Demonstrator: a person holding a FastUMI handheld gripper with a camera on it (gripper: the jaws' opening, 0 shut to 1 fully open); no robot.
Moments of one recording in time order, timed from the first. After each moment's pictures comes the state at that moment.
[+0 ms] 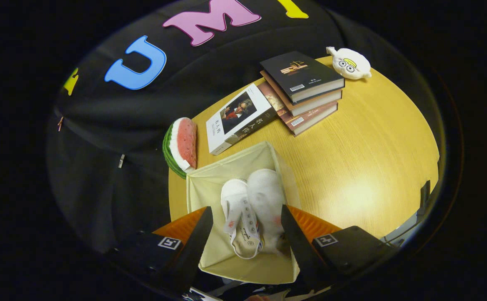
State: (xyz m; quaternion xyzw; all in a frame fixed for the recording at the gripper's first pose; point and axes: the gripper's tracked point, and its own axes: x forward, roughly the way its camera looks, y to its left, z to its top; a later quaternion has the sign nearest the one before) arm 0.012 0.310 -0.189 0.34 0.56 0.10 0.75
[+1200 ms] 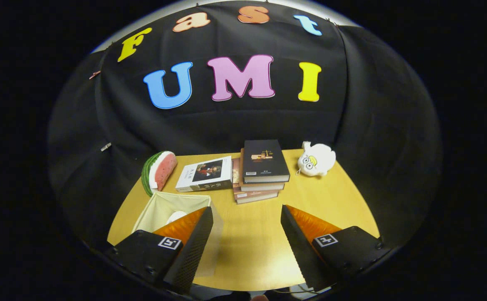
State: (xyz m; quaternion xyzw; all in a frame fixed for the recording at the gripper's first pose) arm 0.025 0.123 -0.116 0.11 0.33 0.07 0.93
